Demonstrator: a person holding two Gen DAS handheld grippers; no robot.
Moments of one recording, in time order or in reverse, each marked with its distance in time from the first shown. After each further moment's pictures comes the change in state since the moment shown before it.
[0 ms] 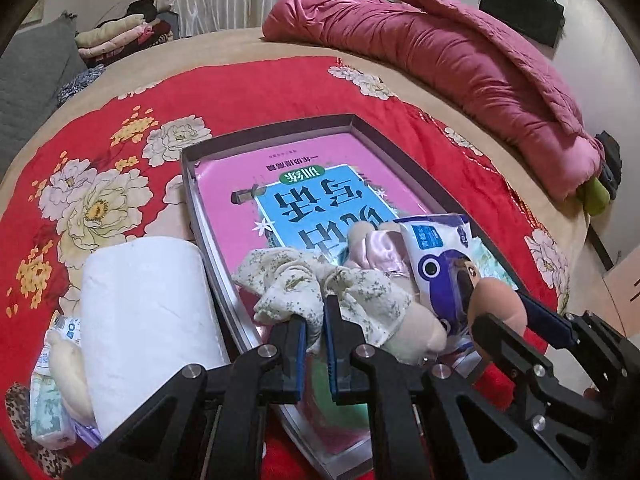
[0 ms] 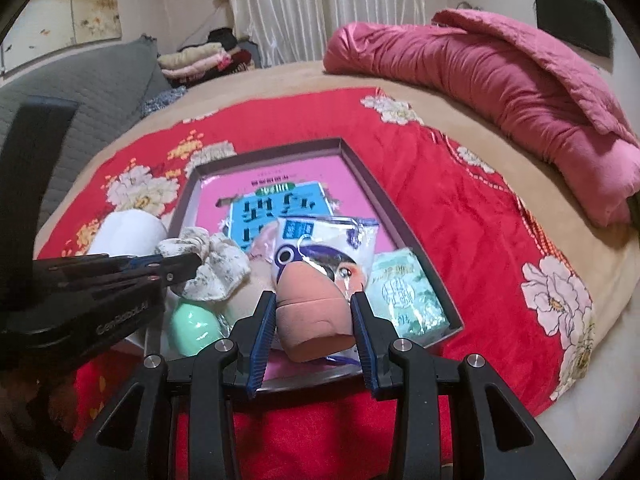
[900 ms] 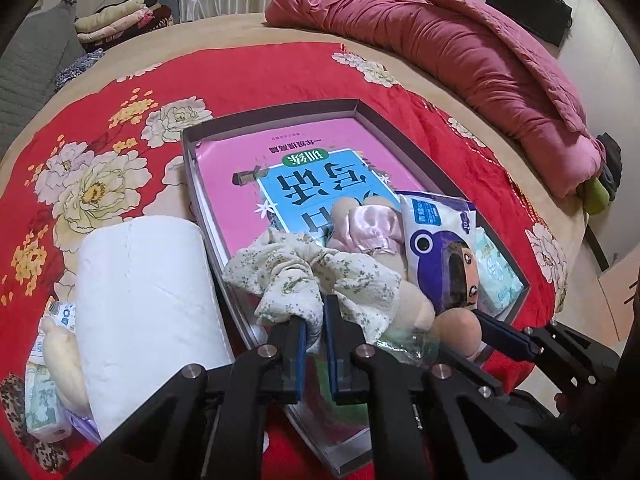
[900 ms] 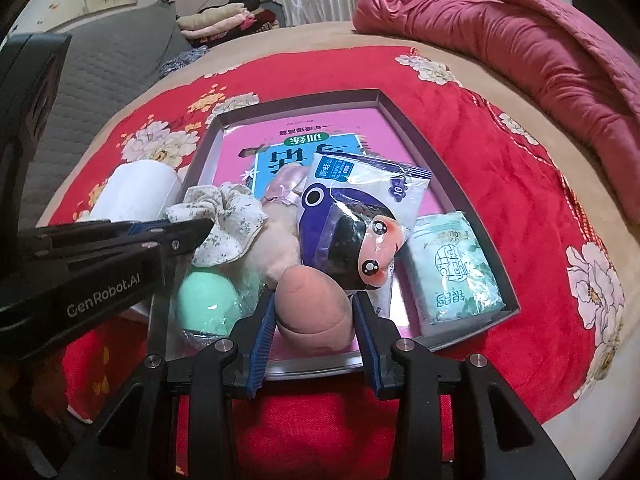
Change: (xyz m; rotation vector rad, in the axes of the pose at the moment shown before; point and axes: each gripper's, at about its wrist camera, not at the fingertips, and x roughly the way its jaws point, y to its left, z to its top) left arm 0.004 0.006 -0.002 -0.024 0.055 -0.016; right arm 0.029 0.014 -0.007 -0.043 0.140 0.084
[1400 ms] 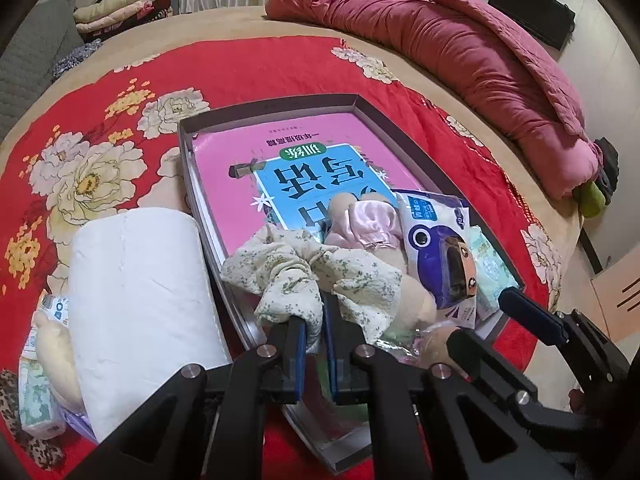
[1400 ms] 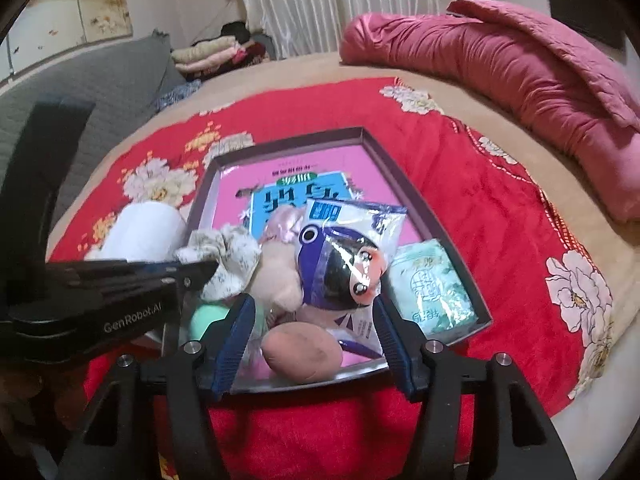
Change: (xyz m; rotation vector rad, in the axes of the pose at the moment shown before) left arm 0.002 0.002 0.001 -0.021 0.023 -0.028; right arm -0.026 -0.005 0.003 0.043 -0.130 -0.013
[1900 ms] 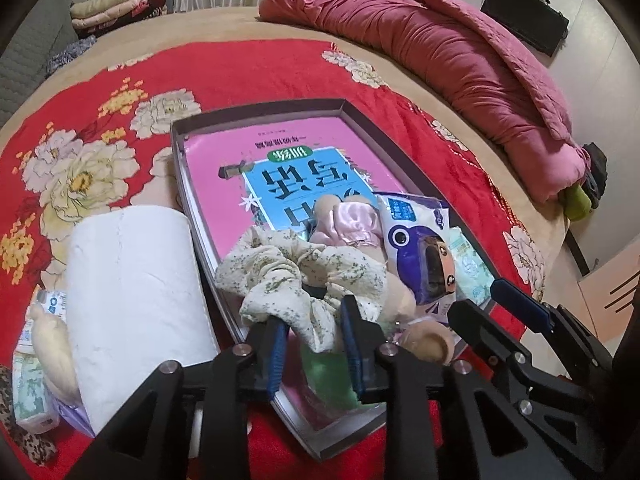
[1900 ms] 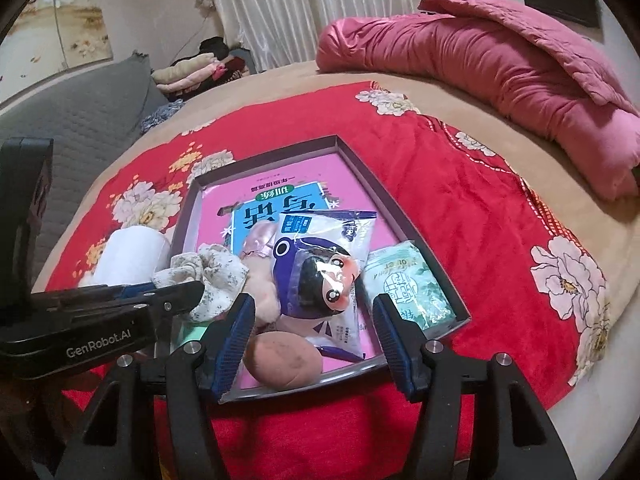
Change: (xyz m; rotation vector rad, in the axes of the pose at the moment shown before) left arm -0.011 -0.003 -0.003 -0.008 -0.009 -0.052; right arm -0.006 -0.016 0.001 0.077 -0.032 -0.026
